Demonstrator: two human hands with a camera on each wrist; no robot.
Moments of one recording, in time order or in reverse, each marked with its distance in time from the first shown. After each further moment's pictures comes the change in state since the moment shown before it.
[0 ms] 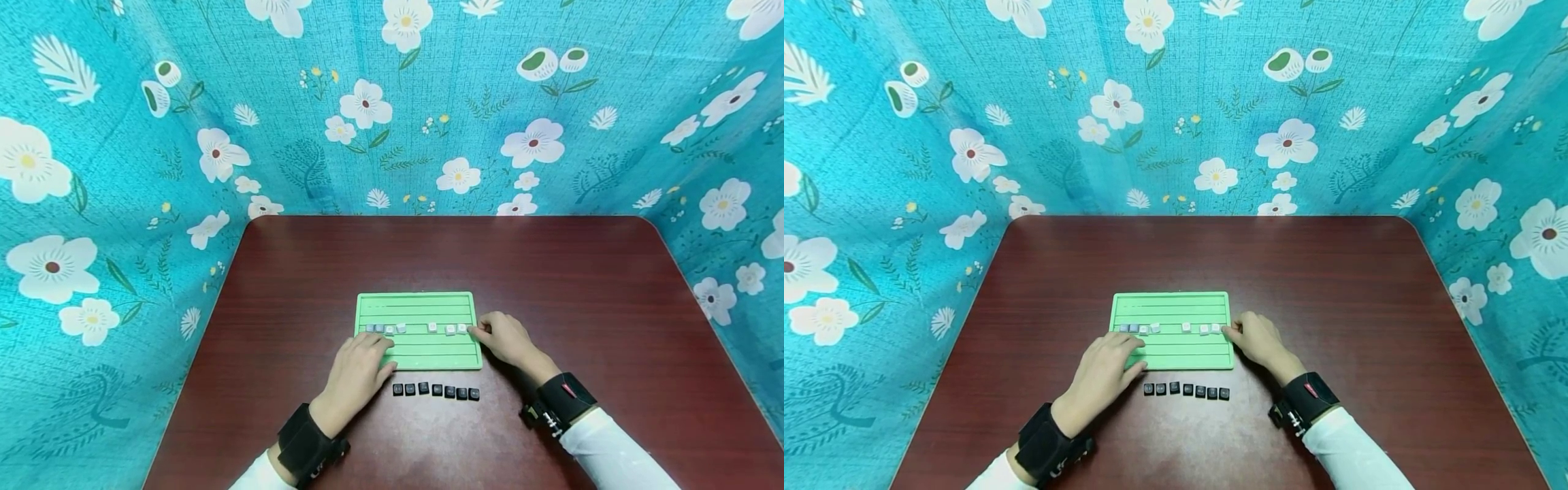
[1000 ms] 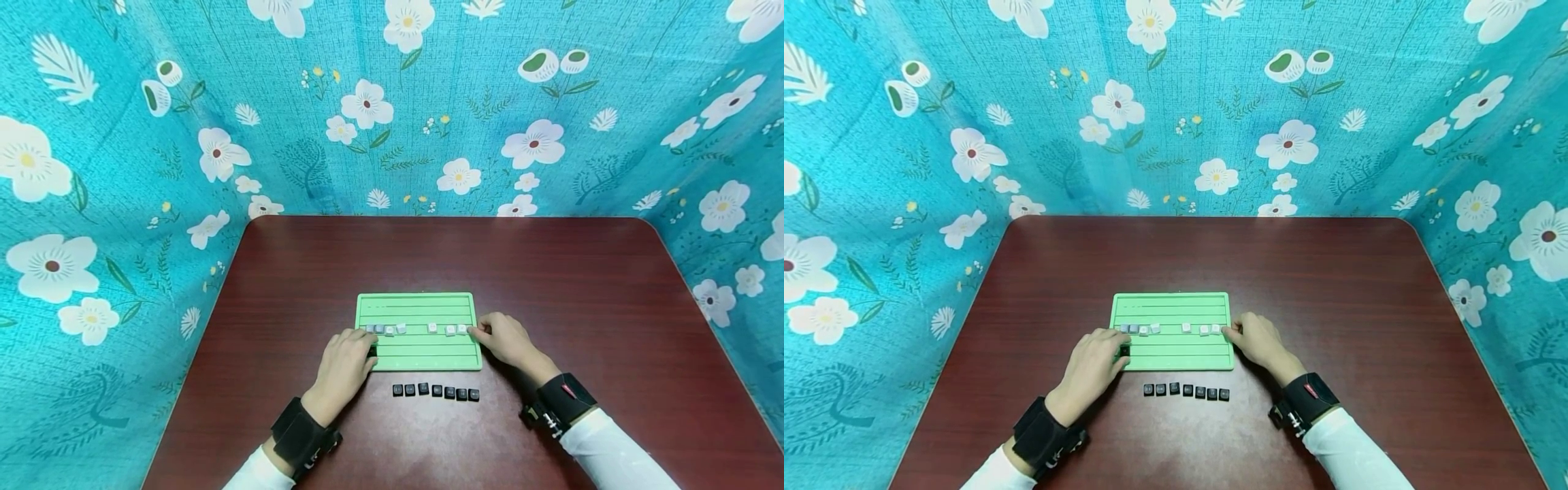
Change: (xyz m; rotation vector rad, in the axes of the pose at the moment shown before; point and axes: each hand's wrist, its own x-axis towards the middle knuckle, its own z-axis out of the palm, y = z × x) left_hand -0.003 -0.024 0.007 0.068 -0.101 -0.113; right_hand 0.001 0.001 0.002 -0.010 0.006 0.021
